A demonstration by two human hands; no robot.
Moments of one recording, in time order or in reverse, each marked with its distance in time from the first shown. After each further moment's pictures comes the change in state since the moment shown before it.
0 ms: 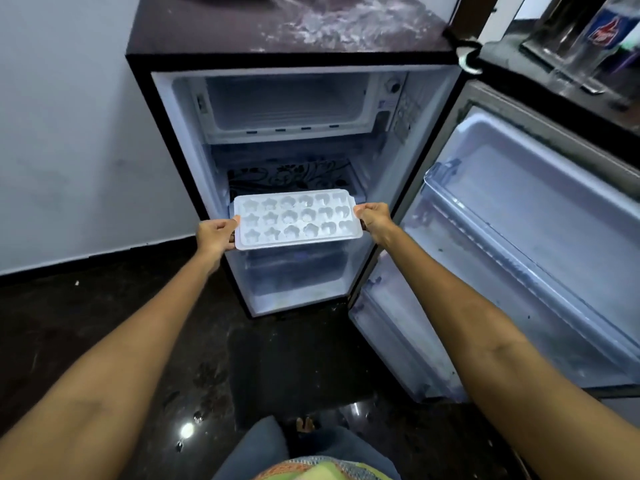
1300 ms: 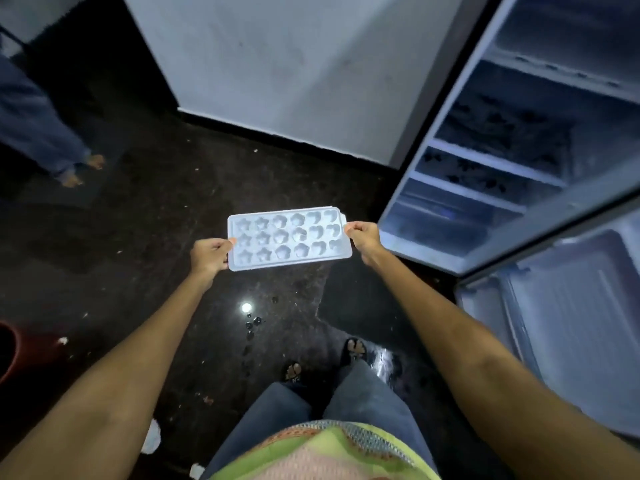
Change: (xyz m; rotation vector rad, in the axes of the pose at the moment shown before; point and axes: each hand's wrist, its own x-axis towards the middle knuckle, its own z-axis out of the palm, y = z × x) left_hand -0.267 -0.228 -0.331 -0.098 0.524 -0.333; right_hand -0.303 0.152 0.280 -0.210 -0.531 -0.047
